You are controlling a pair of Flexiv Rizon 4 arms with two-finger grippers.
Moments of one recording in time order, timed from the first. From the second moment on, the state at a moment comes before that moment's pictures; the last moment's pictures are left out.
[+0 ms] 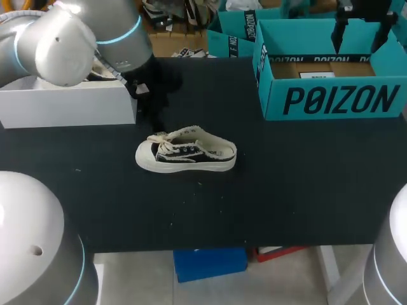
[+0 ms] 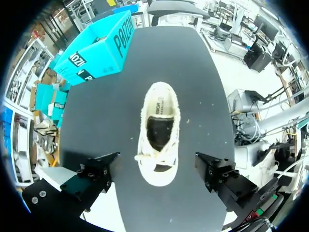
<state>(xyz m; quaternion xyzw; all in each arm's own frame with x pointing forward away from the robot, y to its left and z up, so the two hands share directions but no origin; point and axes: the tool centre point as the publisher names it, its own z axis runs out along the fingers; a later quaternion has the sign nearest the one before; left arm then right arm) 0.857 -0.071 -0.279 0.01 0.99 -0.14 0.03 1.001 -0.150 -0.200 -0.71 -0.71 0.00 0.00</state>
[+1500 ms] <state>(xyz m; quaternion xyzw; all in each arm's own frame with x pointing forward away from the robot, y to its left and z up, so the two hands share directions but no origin) 0.827 0.007 -0.297 0.02 0.93 -0.36 0.06 1.028 -0.047 -0.122 -0.58 -0.81 -0.05 -0.05</state>
